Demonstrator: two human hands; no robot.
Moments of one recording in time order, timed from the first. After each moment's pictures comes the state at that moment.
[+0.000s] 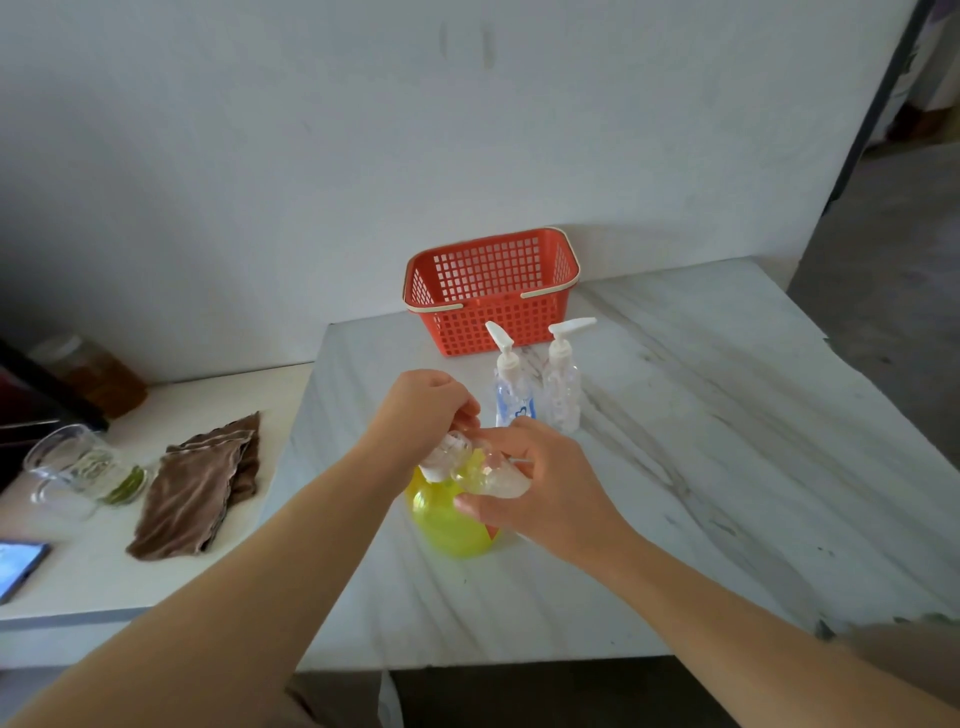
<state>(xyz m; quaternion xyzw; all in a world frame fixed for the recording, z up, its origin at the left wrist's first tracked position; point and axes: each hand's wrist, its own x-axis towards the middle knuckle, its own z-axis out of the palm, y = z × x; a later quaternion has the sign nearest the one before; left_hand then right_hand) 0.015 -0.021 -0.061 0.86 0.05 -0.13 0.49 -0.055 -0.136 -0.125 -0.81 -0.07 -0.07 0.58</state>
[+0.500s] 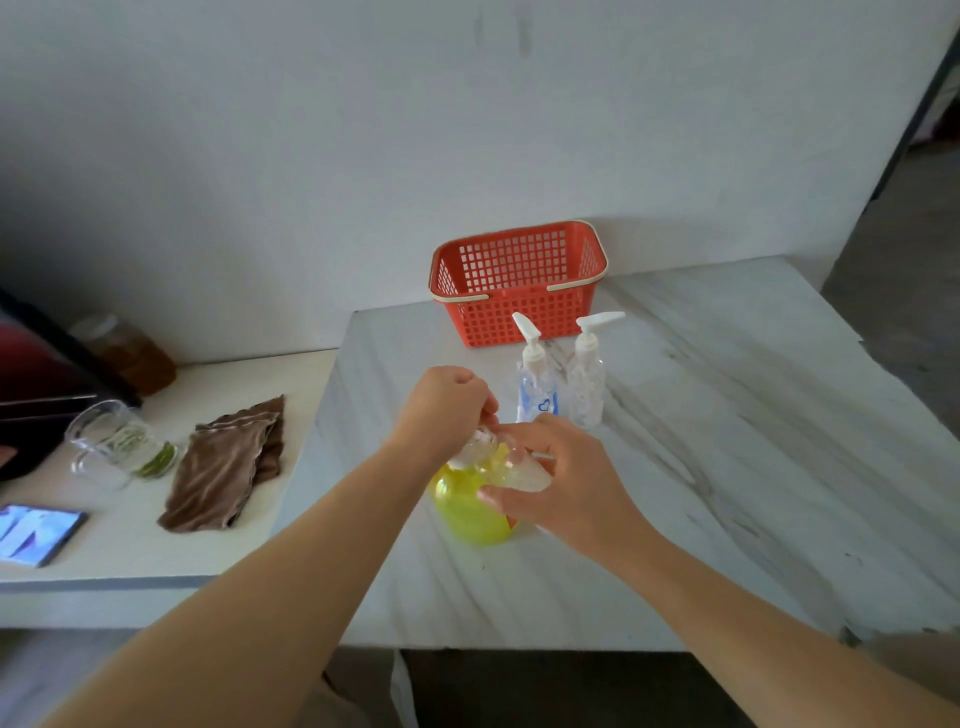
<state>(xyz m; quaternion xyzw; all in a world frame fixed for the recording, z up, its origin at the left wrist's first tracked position) 0.010 -0.019 -0.065 0.88 0.05 -0.12 0.47 -0.054 -0.134 -0.132 -0.82 -0.07 -0.06 0.57</state>
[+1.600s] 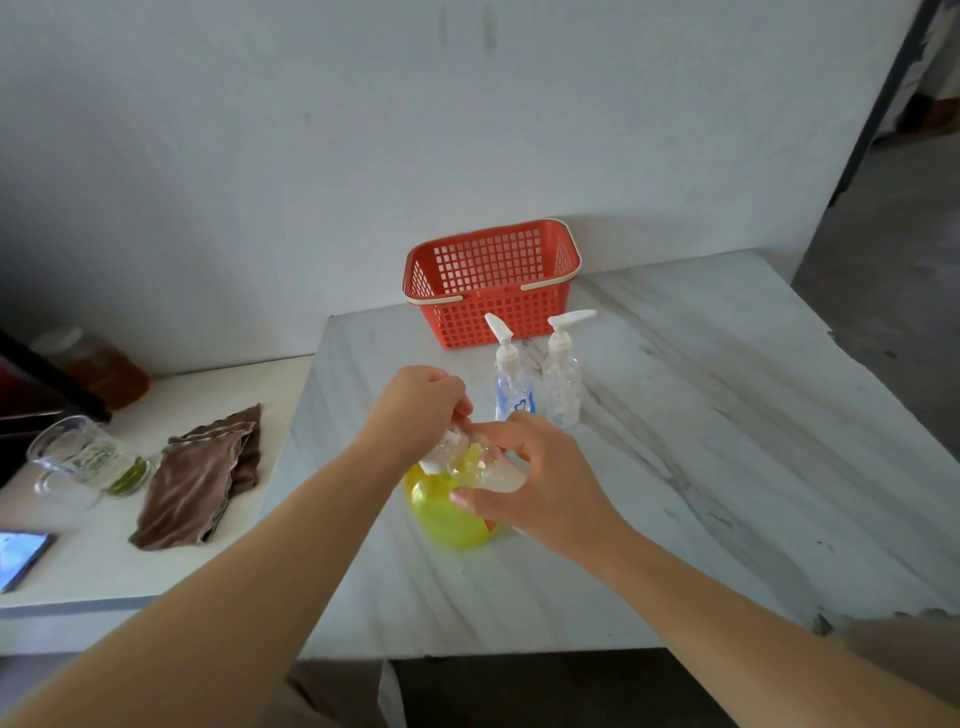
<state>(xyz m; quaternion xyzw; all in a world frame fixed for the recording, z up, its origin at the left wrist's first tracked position) 0.015 -0.020 -0.062 0.88 0.05 -0.12 0.45 -0.057 -0.138 -0.124 -0.83 -0.07 -0.06 0.56</state>
